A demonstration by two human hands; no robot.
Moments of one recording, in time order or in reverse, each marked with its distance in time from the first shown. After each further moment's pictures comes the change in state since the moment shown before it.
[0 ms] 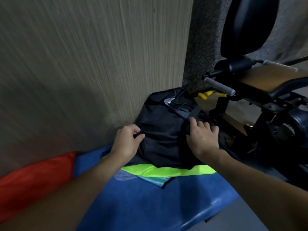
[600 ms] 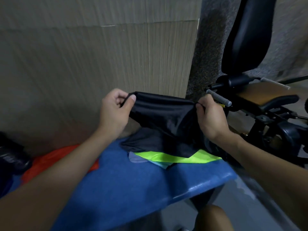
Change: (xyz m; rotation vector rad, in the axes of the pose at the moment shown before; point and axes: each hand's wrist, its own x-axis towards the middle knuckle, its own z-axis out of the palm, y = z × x) left_hand -0.062 0.083 -0.150 -0.479 0.384 0.196; right_hand -0.057 -0.009 -0.152 0.690 0.360 -0.204
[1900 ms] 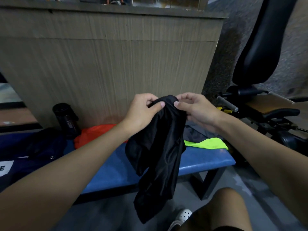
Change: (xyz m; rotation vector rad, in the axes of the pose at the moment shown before) left_hand -0.091 0.093 -0.100 0.008 -0.217 -0.121; right_hand -0.079 -0.184 -0.046 0.829 -0.577 0.294
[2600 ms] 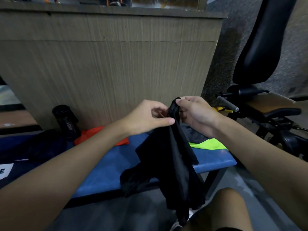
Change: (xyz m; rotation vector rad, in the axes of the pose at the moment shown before) left_hand -0.003 0.006 -0.008 0.047 -0.398 0.065; right_hand -0.007 -0.007 0.013 0.115 -0.009 0.041
